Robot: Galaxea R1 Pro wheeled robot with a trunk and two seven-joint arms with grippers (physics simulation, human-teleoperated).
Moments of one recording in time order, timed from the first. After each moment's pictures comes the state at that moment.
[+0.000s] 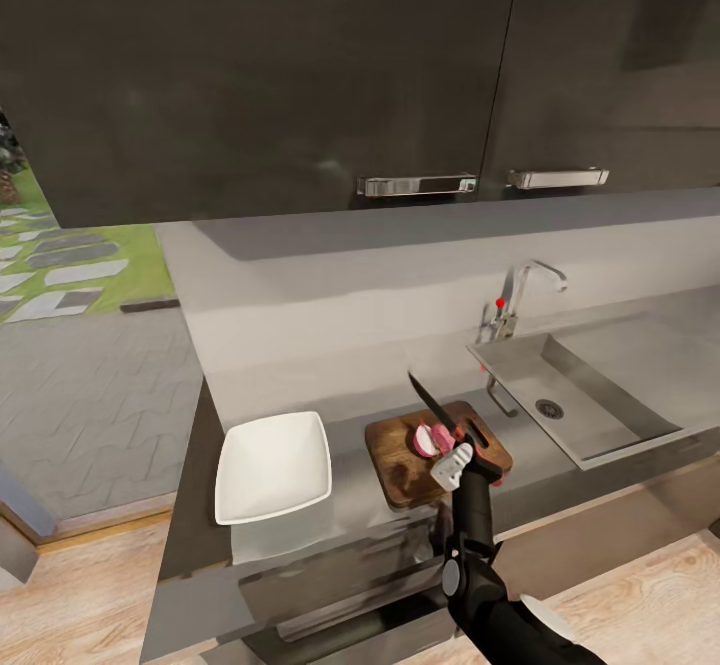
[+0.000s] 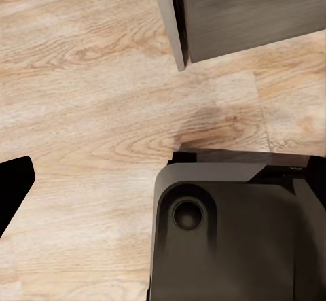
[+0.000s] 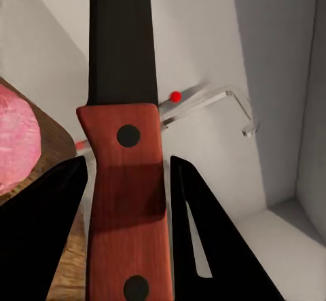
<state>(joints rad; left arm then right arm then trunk) -0.21 -0.04 -0.13 0.04 0.12 -0.39 0.17 -0.41 -0.14 0.73 -1.12 0.50 0.48 -0.83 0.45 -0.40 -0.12</state>
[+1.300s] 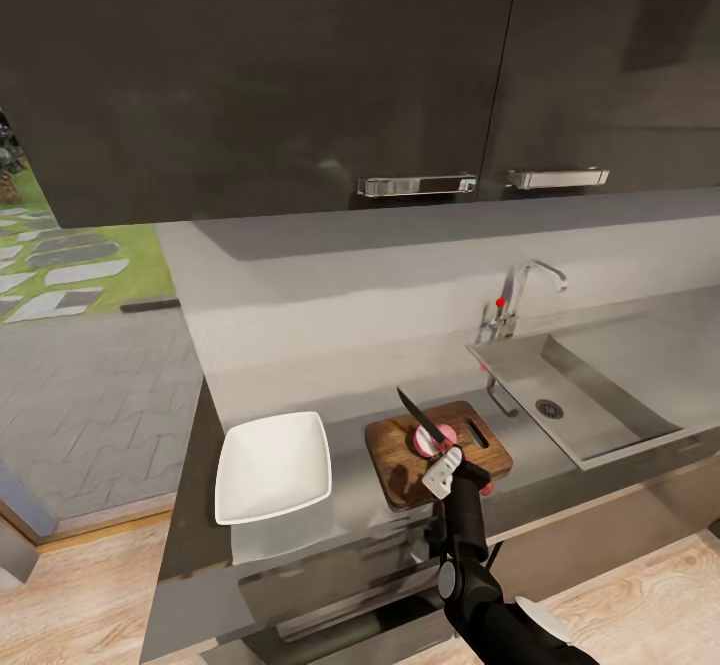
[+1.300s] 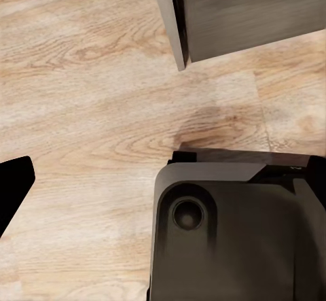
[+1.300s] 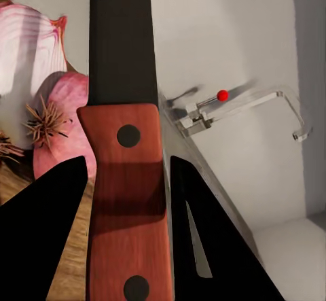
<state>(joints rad) -0.21 -0.04 -0.13 0.04 0.12 -0.39 0.17 -0.41 -0.12 0.73 -1.09 0.50 0.48 -0.70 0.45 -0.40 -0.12</state>
